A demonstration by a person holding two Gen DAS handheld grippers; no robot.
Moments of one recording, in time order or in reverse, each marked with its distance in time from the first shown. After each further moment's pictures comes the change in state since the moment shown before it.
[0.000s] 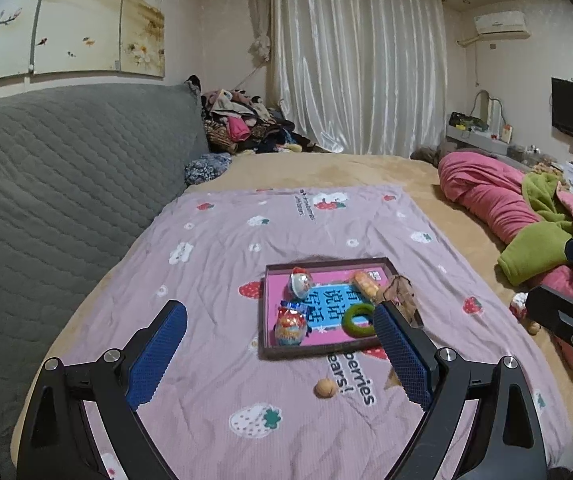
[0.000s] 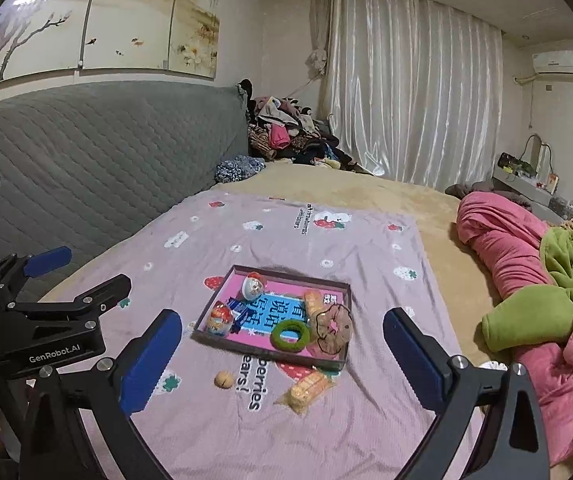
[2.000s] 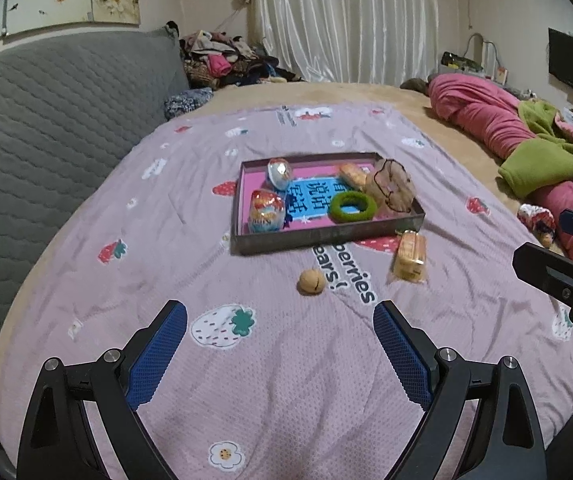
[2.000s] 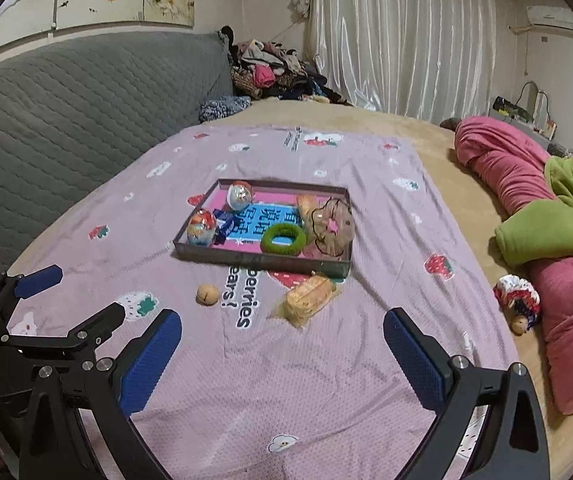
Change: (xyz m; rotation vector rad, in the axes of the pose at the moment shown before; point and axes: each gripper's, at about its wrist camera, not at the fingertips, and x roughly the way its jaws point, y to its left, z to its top) left arm 0.059 -0.033 -0.123 0.058 0.224 -0.022; right arm 0.052 -0.012 -0.105 0.071 0.204 -0.012
